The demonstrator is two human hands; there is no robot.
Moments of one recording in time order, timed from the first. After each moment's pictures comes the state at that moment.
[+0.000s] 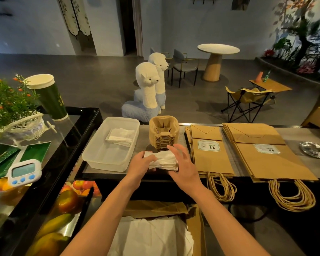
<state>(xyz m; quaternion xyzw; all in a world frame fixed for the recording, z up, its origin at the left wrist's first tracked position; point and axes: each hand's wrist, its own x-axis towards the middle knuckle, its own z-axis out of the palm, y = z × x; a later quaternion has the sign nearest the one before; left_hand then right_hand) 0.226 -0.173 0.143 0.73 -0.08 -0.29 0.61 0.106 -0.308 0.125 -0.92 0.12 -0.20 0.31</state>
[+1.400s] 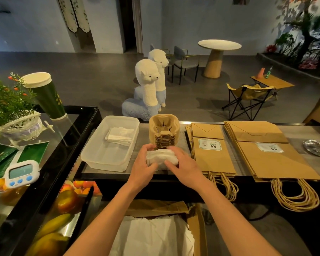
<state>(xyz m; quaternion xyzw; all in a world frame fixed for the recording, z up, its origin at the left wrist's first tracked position) 0.213 -0.163 0.133 0.76 -0.30 -0.15 0.56 0.114 -0.318 0.140 -0.92 0.16 -0.10 0.36</state>
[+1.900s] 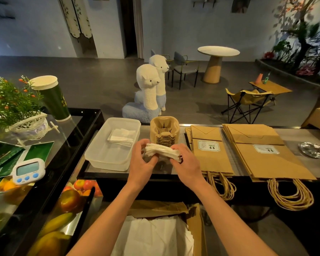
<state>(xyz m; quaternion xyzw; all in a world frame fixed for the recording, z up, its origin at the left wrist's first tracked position) 0.201 -0.157 0.153 0.74 -0.27 -0.05 0.61 0.107 -0.306 0.148 -0.88 0.15 -0.25 0.37</state>
